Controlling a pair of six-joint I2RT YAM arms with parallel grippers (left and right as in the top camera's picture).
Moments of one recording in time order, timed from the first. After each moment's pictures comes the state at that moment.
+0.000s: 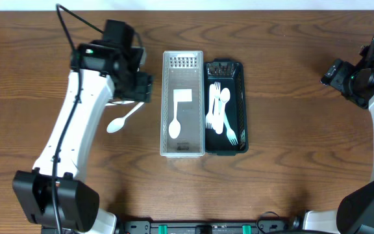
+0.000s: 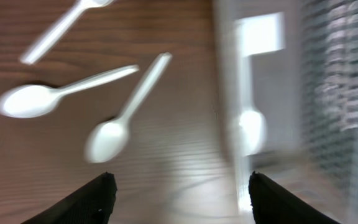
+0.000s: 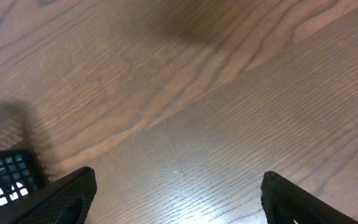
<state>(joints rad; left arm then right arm) -0.17 1.69 1.61 -1.25 0.06 0.01 -0.29 1.59 1.41 -0.90 -0.03 0.33</state>
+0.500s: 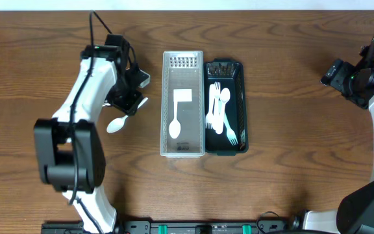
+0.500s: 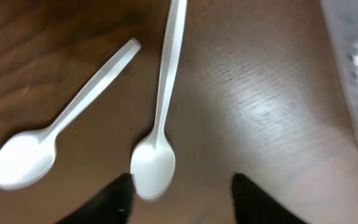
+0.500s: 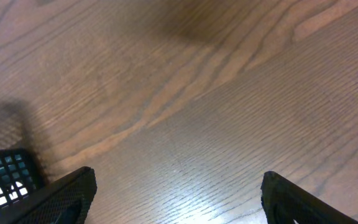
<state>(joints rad) -0.09 1.96 1.53 -1.19 0.00 0.50 -0.29 1.59 1.41 -0.91 -0.03 0.33</state>
